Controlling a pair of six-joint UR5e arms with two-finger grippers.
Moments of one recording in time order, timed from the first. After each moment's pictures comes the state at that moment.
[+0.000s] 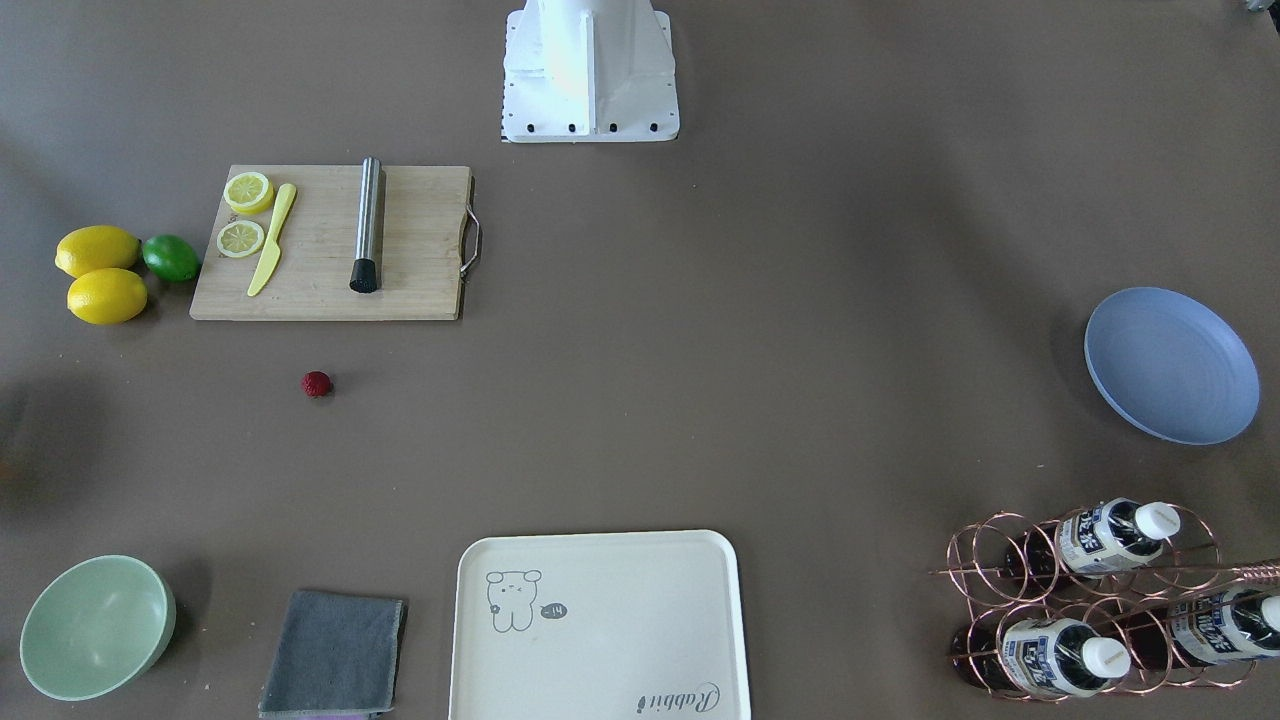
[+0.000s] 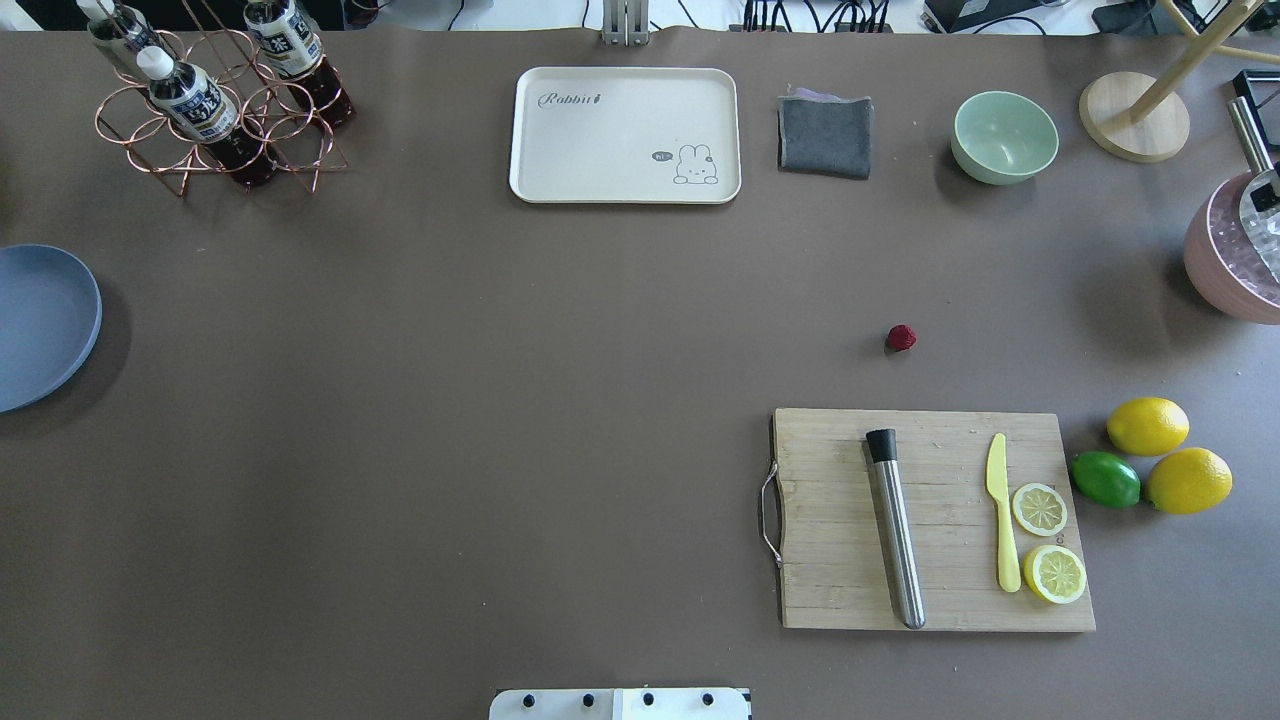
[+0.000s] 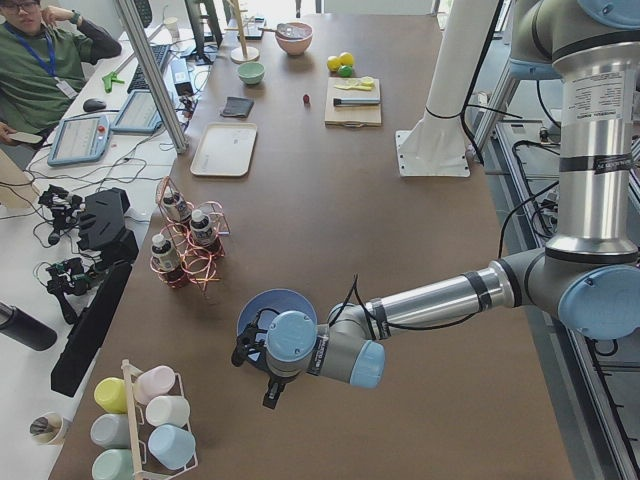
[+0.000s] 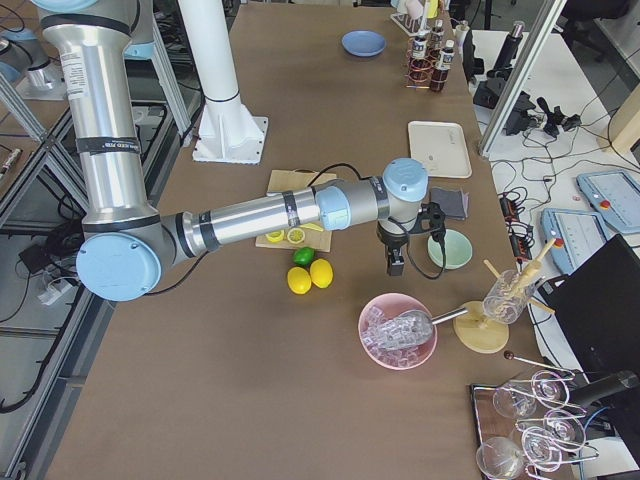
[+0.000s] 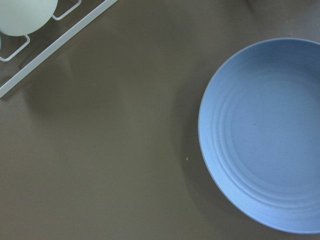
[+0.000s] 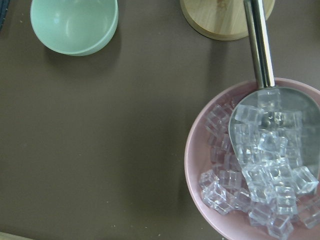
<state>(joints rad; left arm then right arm) -1.58 -1.53 -1.29 -2.17 -2.39 0.08 1.40 -1.44 1.74 -1.57 2.42 0.22</state>
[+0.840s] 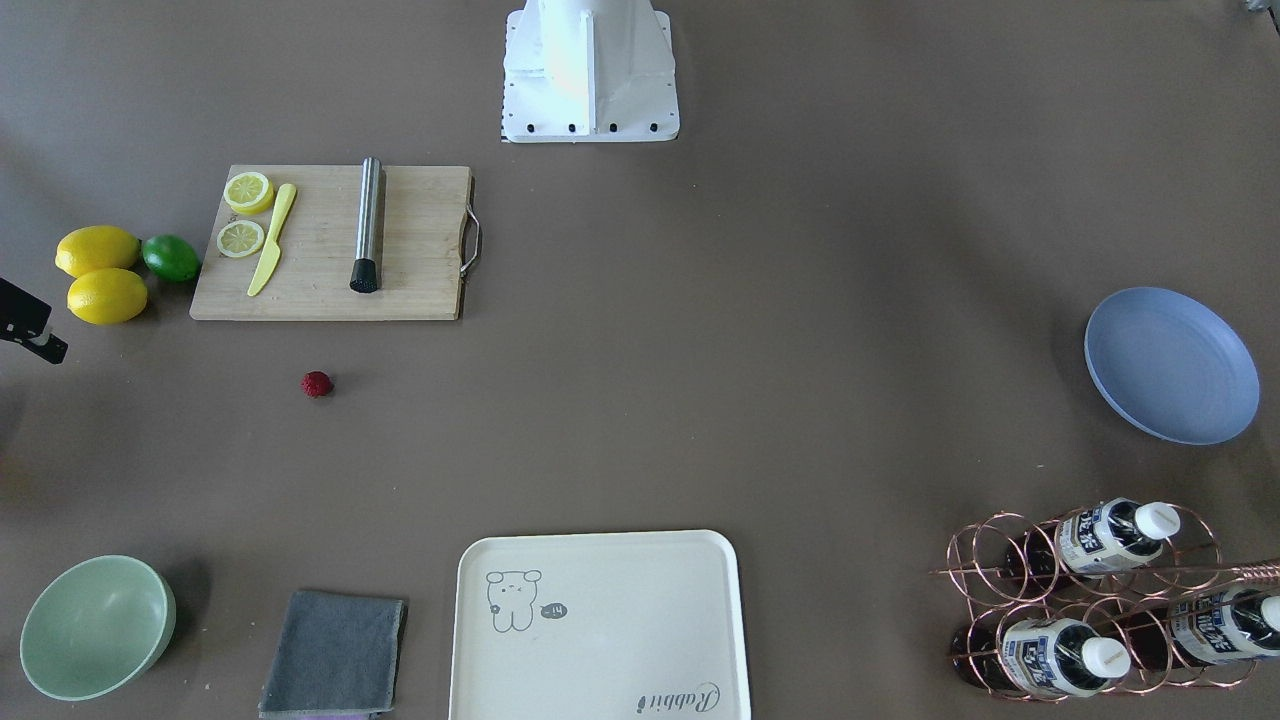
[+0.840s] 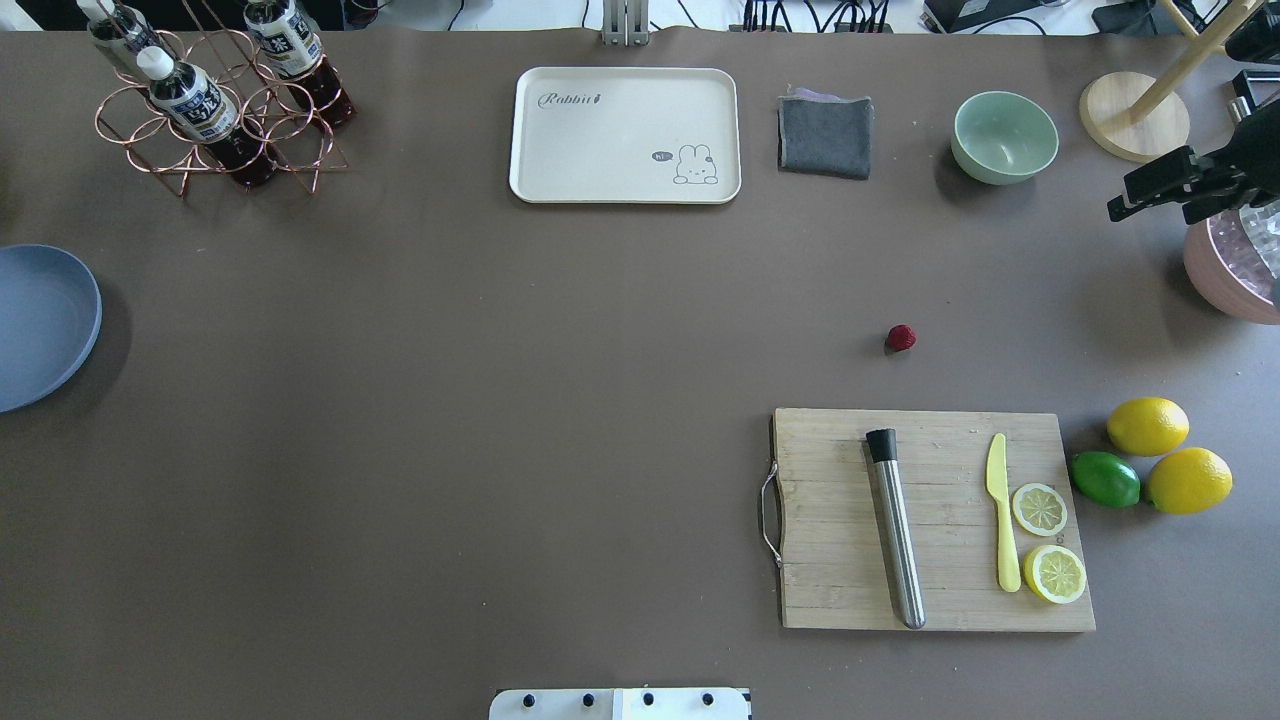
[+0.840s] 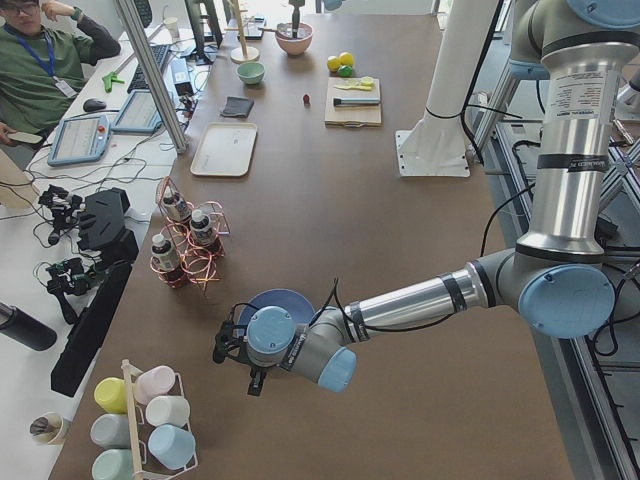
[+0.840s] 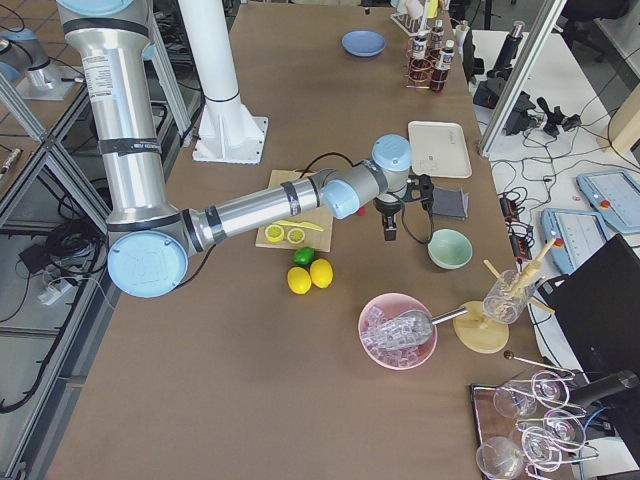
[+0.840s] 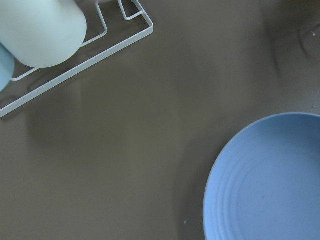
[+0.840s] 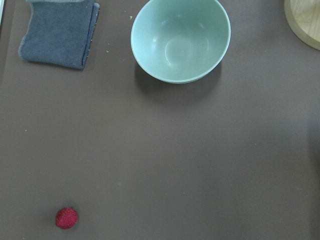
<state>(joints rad) -1.48 -1.61 -1.14 -2.42 -2.39 -0.27 1.23 -1.43 1.76 -1.30 2.36 0.60</state>
